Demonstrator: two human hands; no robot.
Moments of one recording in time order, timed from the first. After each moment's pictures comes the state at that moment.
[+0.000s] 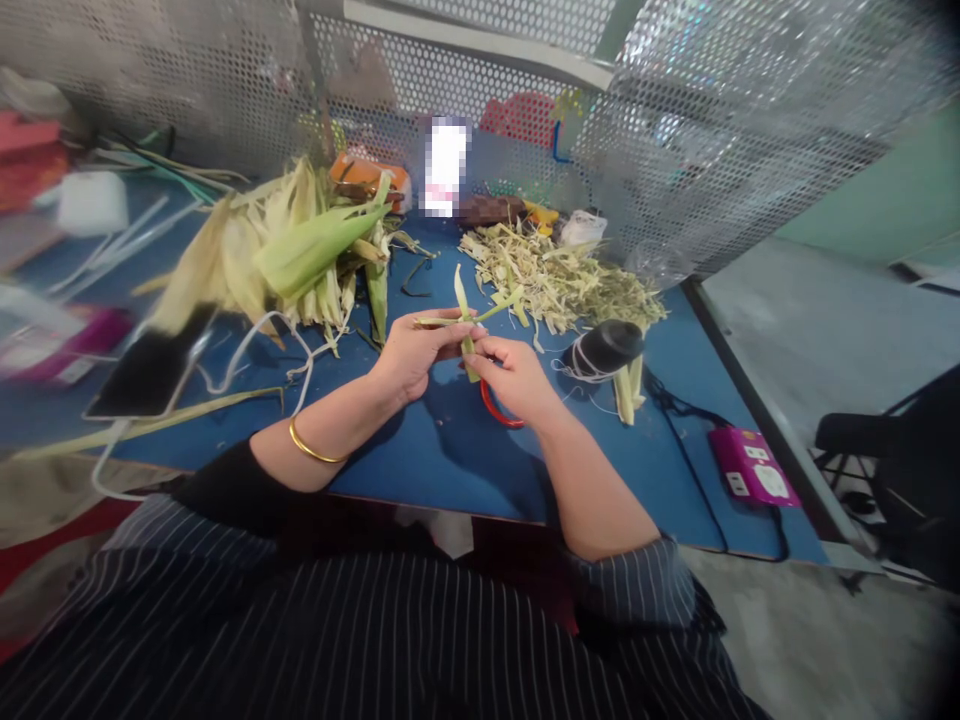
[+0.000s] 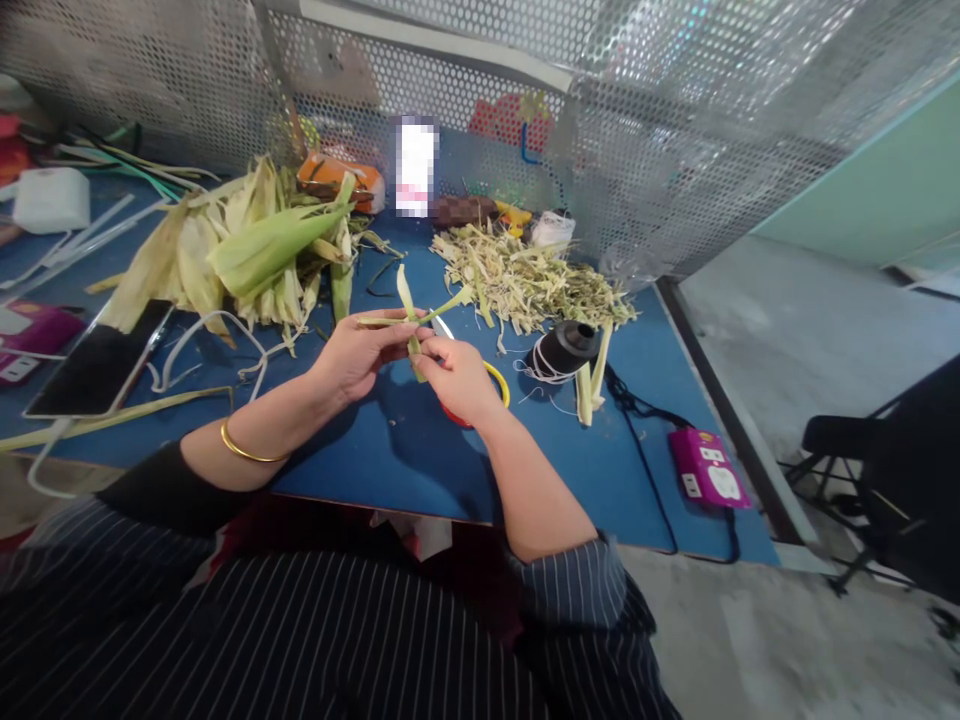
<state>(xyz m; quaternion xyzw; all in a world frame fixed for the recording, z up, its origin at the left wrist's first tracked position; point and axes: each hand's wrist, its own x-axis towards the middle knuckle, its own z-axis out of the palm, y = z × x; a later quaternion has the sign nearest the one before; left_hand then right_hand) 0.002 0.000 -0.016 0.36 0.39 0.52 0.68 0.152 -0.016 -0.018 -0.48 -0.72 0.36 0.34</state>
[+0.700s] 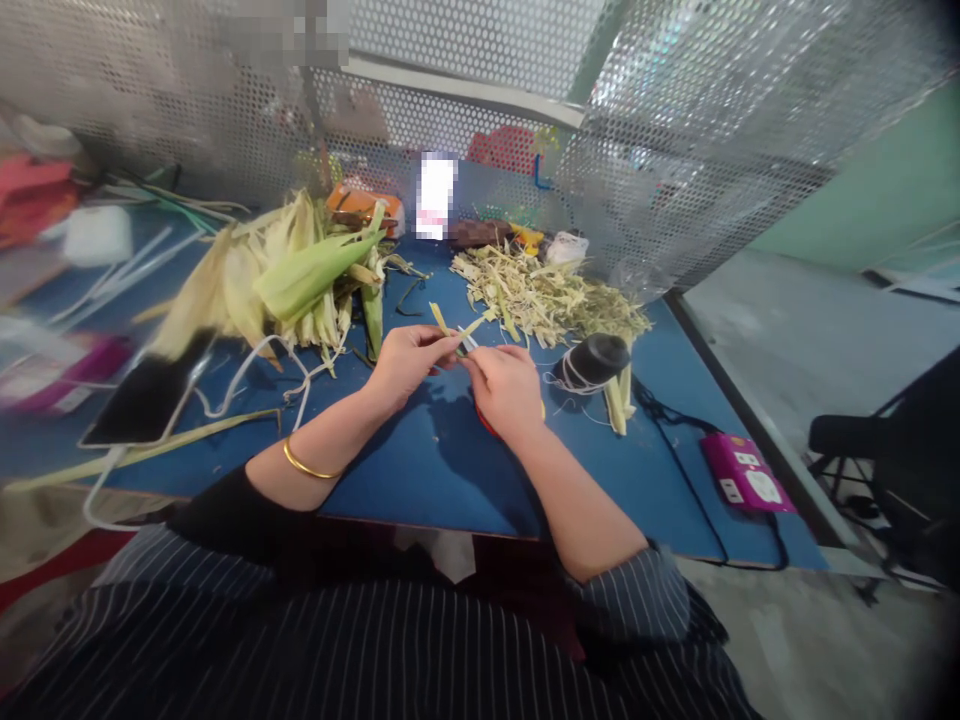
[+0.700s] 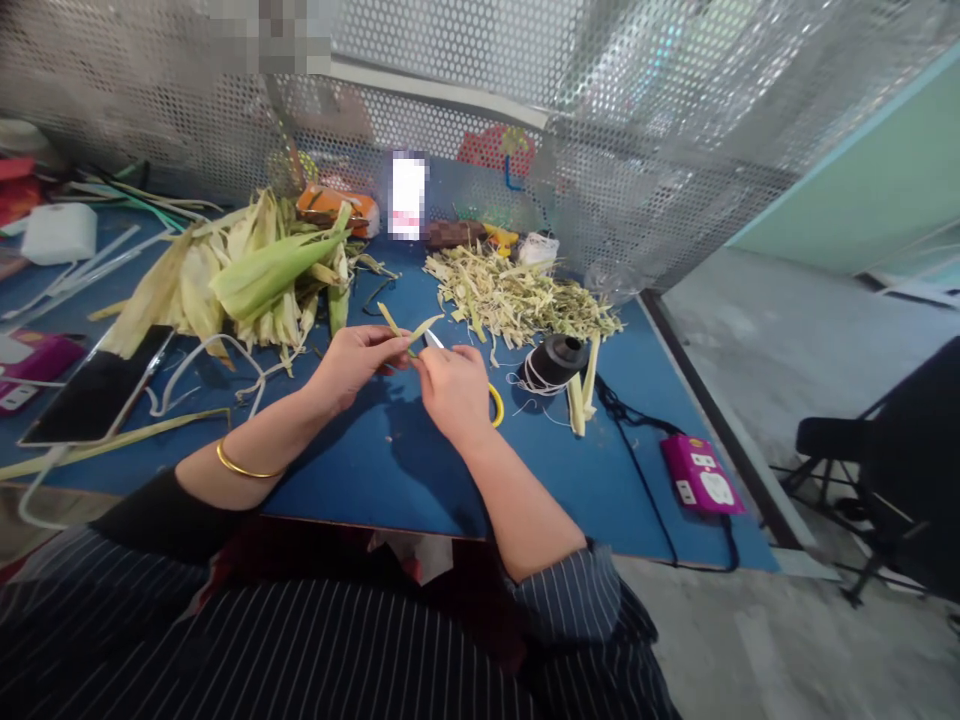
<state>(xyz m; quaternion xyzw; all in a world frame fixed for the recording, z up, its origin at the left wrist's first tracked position) -0.009 0.014 -0.024 0.52 0.47 0.45 0.55 0.151 -0.015 -0.030 -0.52 -0.81 -0.05 0.27</state>
